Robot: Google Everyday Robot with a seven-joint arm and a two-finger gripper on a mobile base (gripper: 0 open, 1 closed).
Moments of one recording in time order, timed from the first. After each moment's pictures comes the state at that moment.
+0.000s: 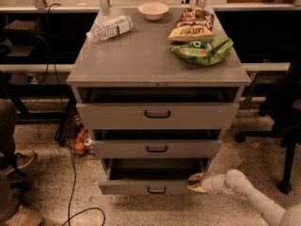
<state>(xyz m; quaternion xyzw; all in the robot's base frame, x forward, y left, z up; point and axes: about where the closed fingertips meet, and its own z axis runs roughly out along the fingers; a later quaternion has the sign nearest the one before) 0.579 -0.231 0.203 -0.59 0.71 0.12 0.37</state>
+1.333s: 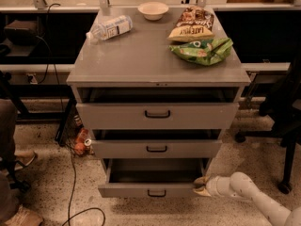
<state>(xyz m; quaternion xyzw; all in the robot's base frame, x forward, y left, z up) 0.558 -0.262 0.194 -0.58 0.73 0.11 0.34</state>
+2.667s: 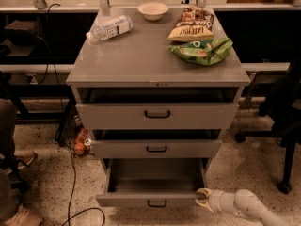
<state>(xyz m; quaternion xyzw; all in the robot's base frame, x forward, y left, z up) 0.493 -0.255 0.192 -0.54 0.76 0.14 0.34</state>
